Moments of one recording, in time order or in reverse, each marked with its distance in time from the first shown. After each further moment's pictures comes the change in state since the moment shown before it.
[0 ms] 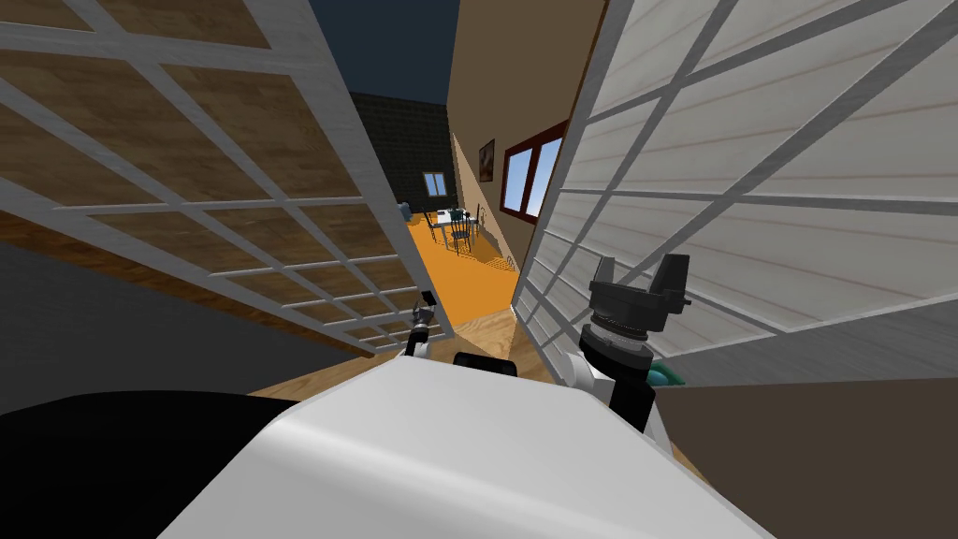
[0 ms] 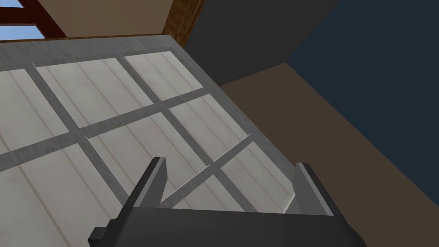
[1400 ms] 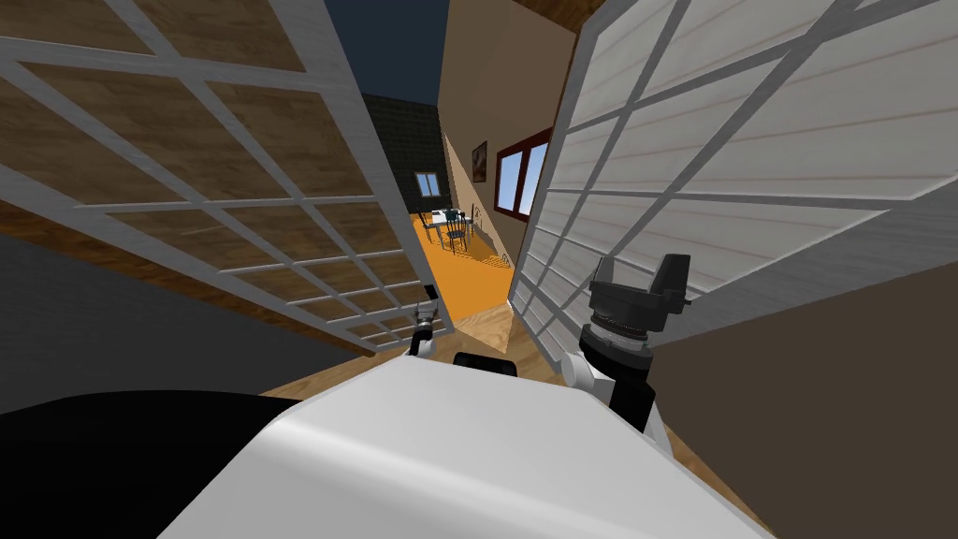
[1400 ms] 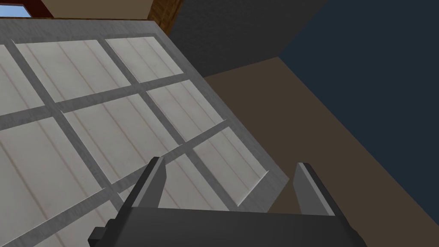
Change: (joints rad) arm -0.019 -0.021 -0.059 -0.016 0.153 0.007 0.340
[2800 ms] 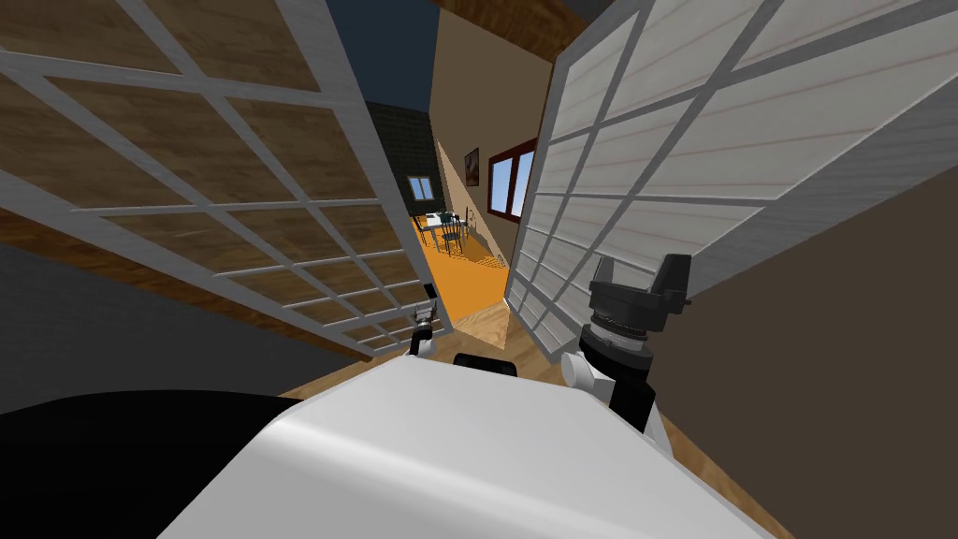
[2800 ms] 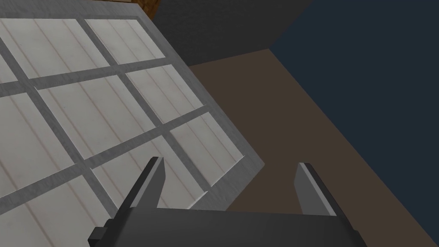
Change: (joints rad) arm -0.012 0.011 -0.042 0.020 0.114 -0.011 0.313
